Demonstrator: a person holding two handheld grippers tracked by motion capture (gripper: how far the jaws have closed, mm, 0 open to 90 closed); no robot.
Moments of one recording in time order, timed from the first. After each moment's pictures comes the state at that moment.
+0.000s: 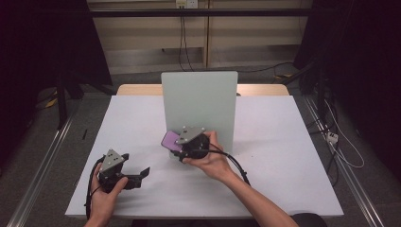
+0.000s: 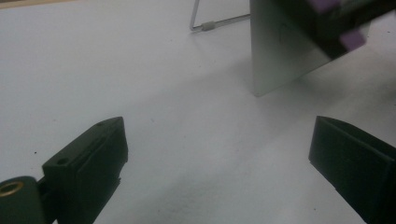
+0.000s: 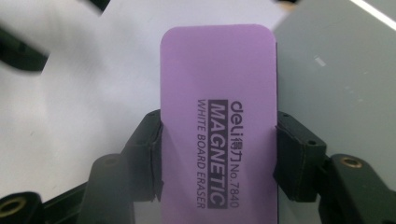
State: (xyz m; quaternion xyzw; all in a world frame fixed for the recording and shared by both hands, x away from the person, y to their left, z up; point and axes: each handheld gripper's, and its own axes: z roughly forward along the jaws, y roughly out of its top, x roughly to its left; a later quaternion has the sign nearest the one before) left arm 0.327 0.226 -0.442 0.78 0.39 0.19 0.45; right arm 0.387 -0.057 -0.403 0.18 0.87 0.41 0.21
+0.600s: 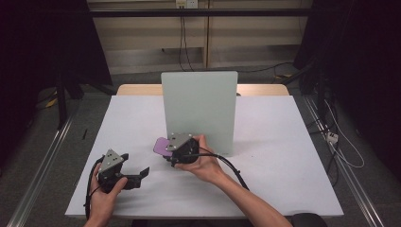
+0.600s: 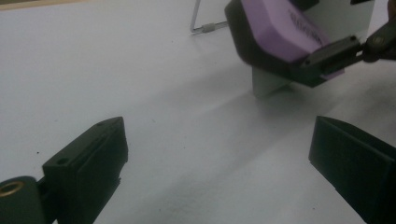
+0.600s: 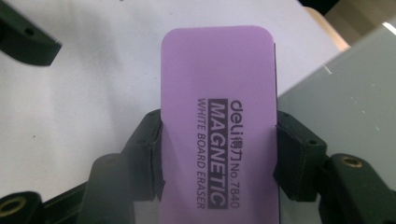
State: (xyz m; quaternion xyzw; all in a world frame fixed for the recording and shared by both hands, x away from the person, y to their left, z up) left arm 0.326 0.228 -0.442 0.78 0.39 0.19 0.45; right arm 0.382 -0.023 -0.427 0.13 0.89 0.39 0.21
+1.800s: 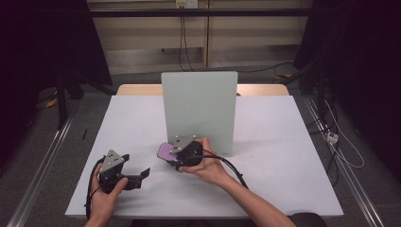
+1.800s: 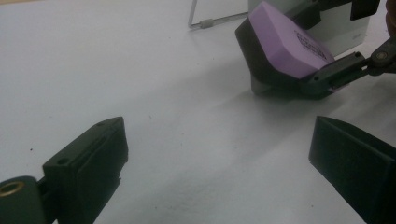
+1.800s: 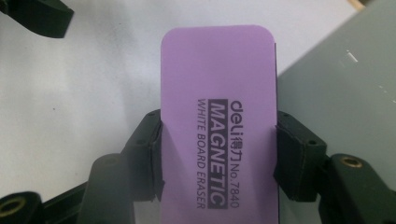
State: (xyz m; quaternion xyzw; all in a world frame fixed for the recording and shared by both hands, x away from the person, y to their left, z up) left arm 0.327 0.228 -0.445 0.78 0.40 0.18 0.45; right arm 0.382 -0.033 -0.438 0.14 0.90 0.39 0.16
